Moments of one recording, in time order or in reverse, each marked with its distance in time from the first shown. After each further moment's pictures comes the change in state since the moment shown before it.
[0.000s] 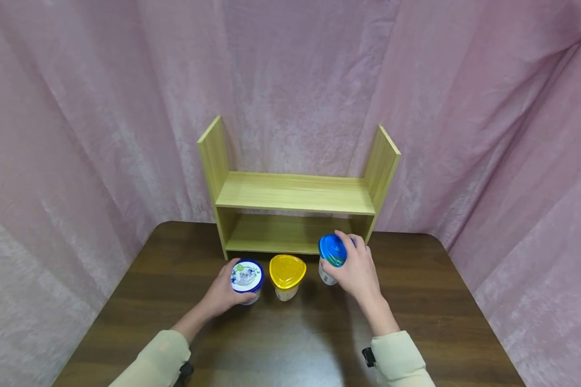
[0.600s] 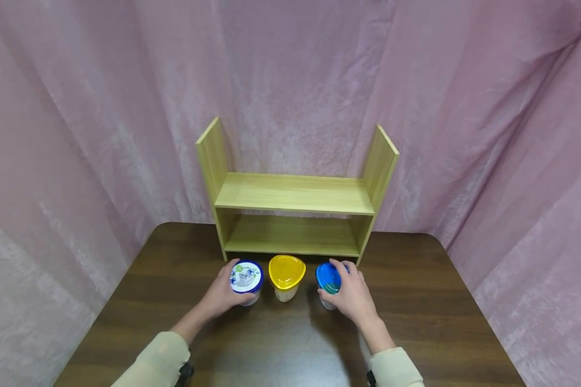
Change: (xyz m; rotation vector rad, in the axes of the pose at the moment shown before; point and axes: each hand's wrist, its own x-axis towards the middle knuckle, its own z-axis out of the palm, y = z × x) left_hand 0.000 0.000 0.000 0.002 0.000 0.005; right_hand -0.036 0.038 0.042 -0.058 -0.128 0.004
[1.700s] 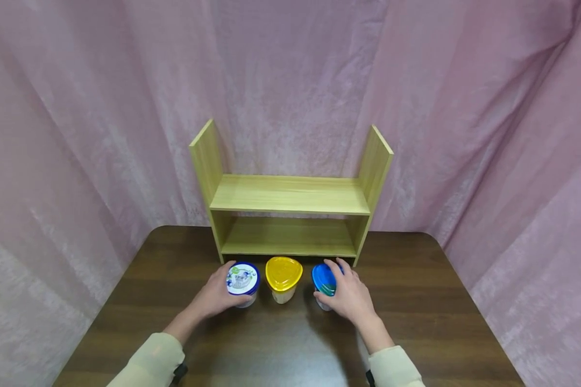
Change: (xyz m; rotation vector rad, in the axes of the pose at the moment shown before) left_hand 0.004 0.004 -0.011 0.247 -0.024 0.027; right_hand 0.000 -0.002 -0.003 -0.101 -0.044 -0.042
